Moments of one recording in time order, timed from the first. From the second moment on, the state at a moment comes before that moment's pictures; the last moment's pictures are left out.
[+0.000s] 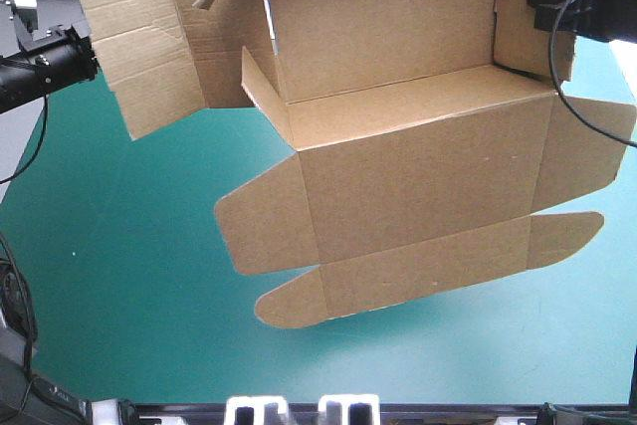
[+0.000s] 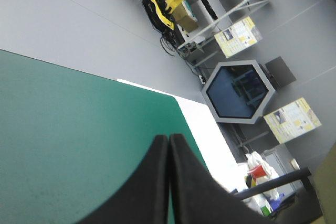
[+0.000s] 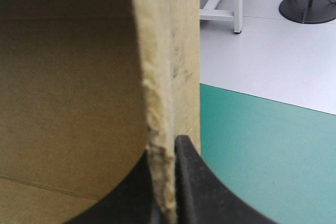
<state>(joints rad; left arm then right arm) 0.40 1.67 -1.56 -1.47 1.21 0.64 -0.25 1.45 -2.06 0.79 1.24 -0.42</state>
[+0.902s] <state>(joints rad) 0.06 1.52 -1.57 -1.48 1.22 0.66 -0.25 1.58 -2.06 0.84 1.24 -0.43</state>
